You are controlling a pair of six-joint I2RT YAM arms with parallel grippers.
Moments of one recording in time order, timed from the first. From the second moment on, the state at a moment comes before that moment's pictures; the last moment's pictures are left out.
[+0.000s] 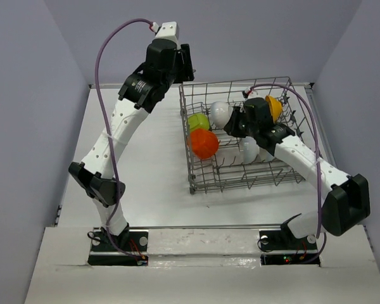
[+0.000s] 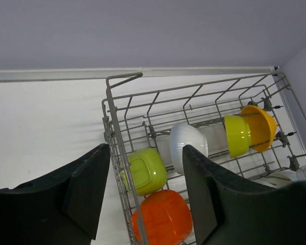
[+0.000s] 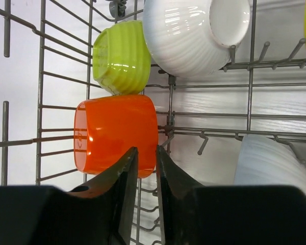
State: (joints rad) left arm -0.58 1.78 2.19 -0.73 -0.29 -0.35; right arm 0.49 1.43 1.18 -0.32 0.05 0.51
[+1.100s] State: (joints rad) left arm -0.67 1.09 1.43 -0.51 -0.49 -0.36; right arm 0.49 0.77 1.11 -0.26 0.34 0.41
